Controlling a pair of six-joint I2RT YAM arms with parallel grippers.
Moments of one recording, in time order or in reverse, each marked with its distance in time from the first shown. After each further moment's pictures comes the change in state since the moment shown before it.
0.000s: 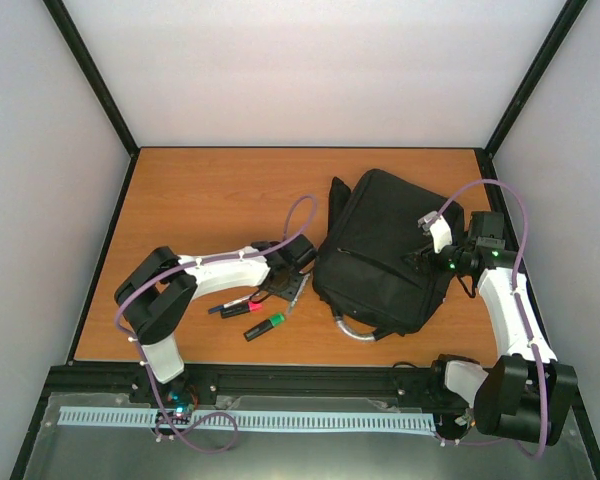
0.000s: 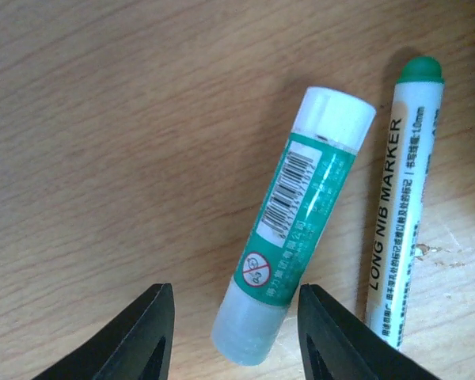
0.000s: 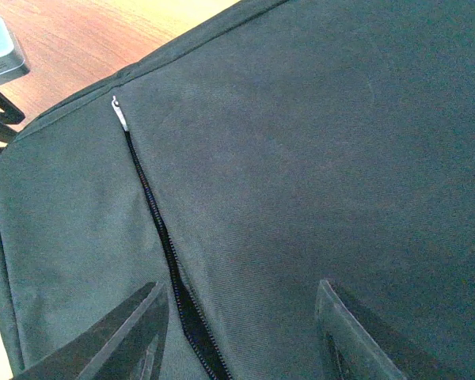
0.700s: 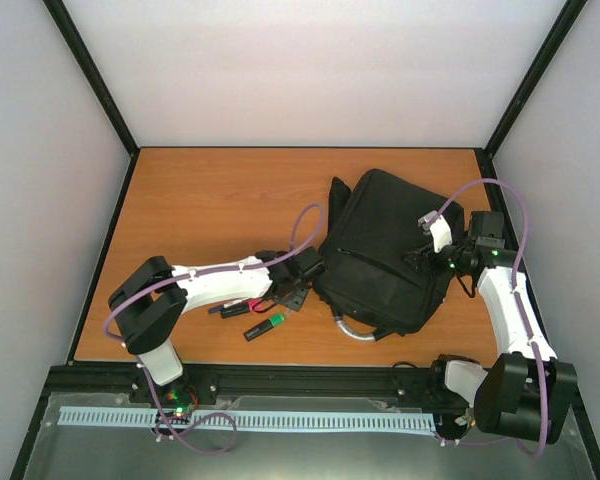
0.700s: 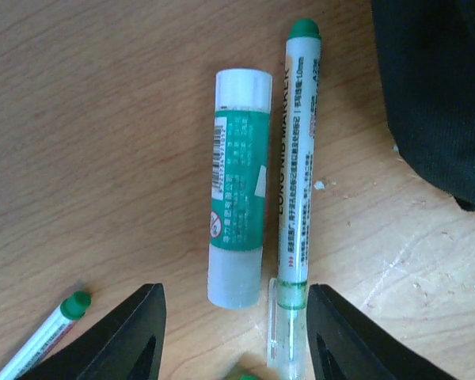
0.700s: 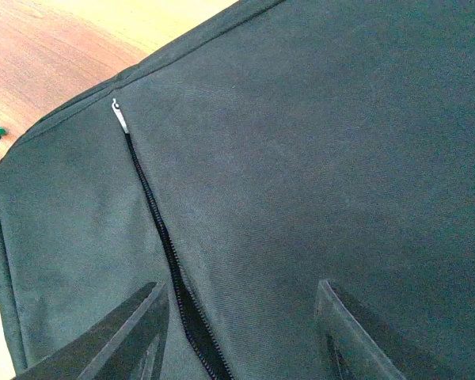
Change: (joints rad) left arm -0.110 -0.071 -0.014 -0.047 -0.014 -0.078; right arm 0.000 0.005 0.001 0.002 -0.005 0.016
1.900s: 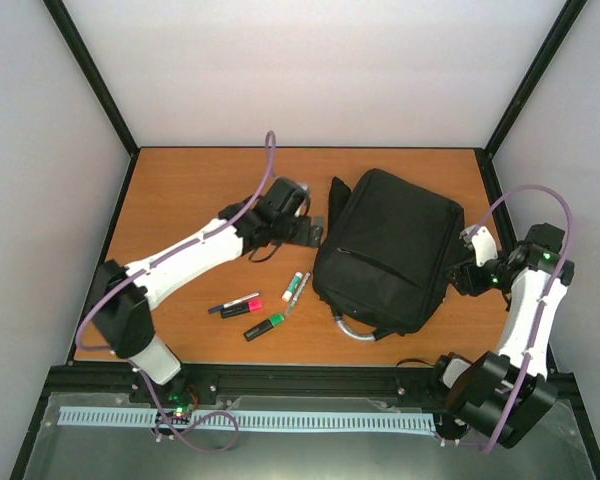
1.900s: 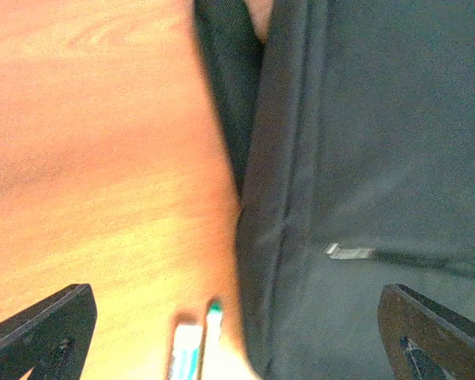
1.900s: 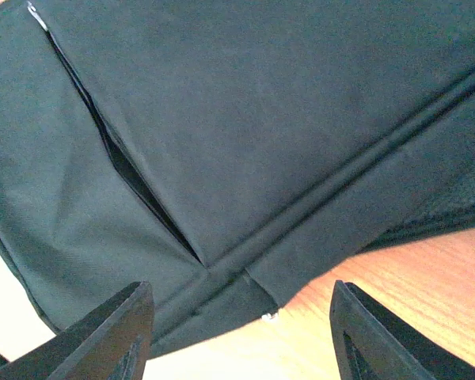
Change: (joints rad) left arm 0.210 -0.030 0.370 0.095 0.172 0.040; right arm -0.415 0.000 0.171 -0.484 0.050 -0.411
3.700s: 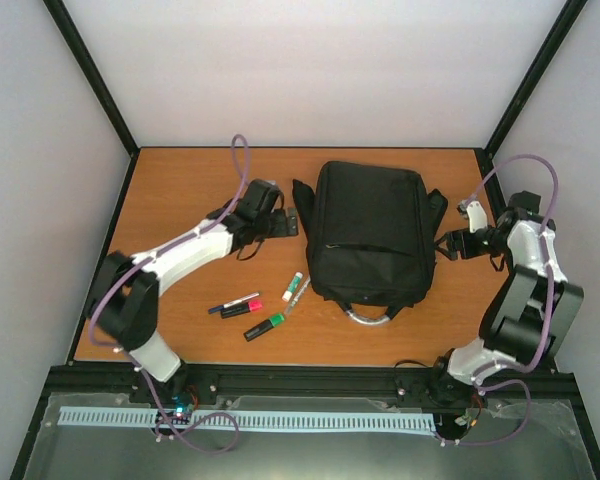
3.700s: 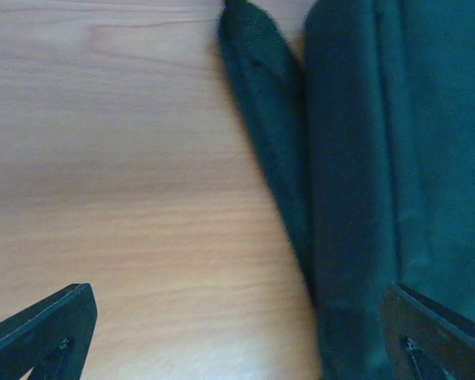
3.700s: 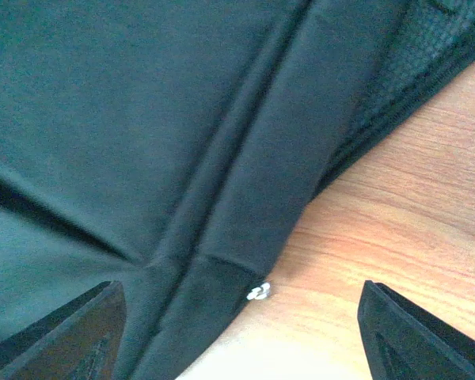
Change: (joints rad) left arm 0.181 -0.097 -0.318 0.230 -0.058 -0.067; right arm 0.137 0.369 0.116 0.286 -0.018 0.250
